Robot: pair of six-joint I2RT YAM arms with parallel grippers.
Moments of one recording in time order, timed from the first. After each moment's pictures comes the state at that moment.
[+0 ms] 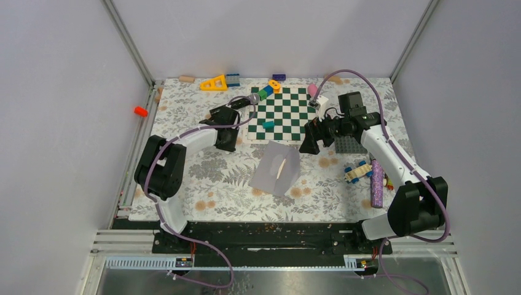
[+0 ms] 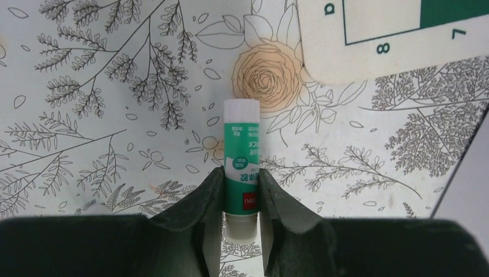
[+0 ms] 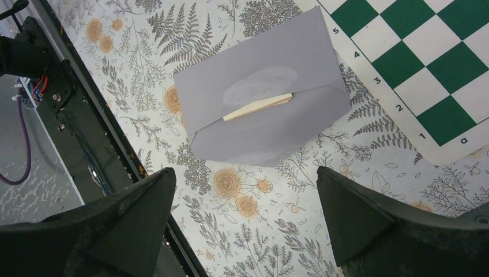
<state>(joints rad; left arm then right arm) -0.40 1.80 1.14 -0.42 -0.09 -0.14 0.24 1.44 1.20 -0.72 -0.72 -0.28</state>
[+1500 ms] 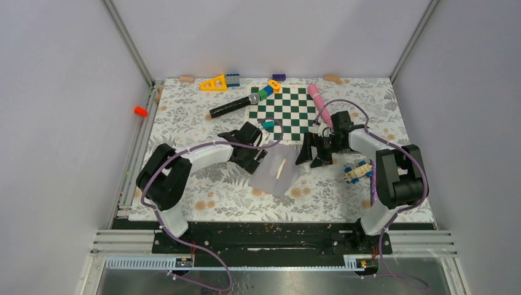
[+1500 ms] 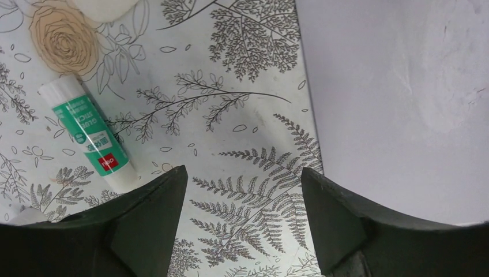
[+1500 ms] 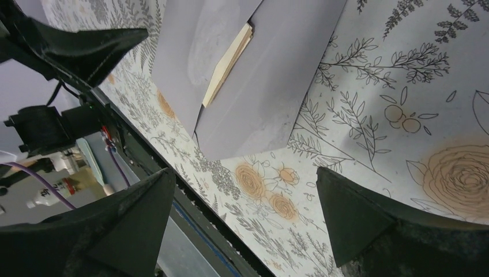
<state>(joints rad) -0.66 1.75 1.09 -0.48 -0.09 -0.01 0.19 1.68 1.00 -0.56 -0.73 0.14</state>
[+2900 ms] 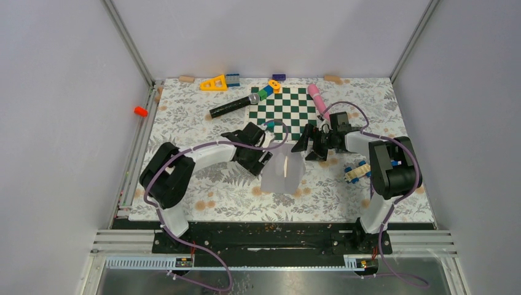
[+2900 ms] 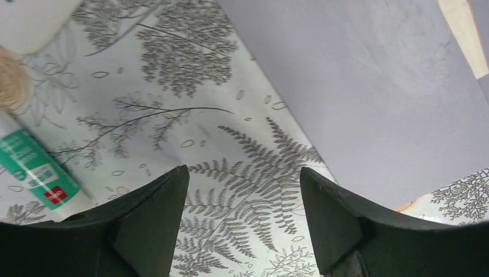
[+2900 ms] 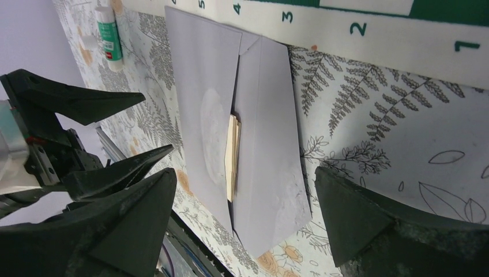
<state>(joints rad) -0.70 1.78 1.11 -0.47 0.02 0.02 0.18 1.79 0.94 -0.17 -0.67 0.51</state>
